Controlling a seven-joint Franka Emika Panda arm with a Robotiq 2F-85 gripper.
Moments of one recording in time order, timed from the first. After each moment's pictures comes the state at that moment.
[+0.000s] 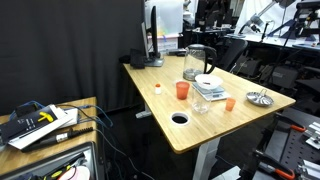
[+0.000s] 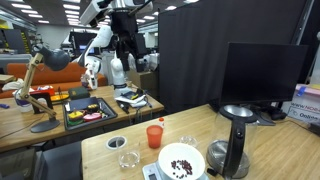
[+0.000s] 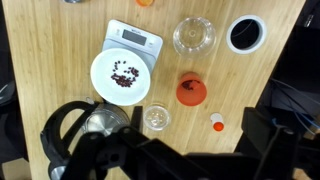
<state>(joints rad) 0.01 -0.25 0.08 -2.26 -0.13 2.09 0.27</state>
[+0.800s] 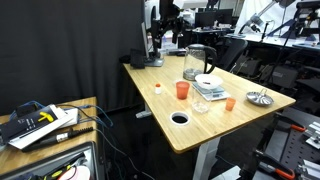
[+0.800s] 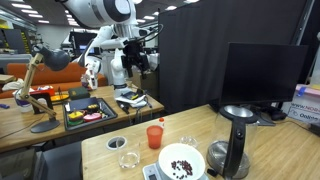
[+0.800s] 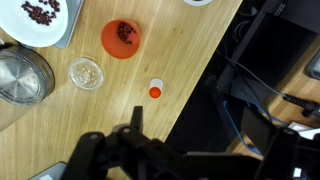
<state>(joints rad) 0.11 0.14 0.15 -1.99 -0.15 2.28 0.27</state>
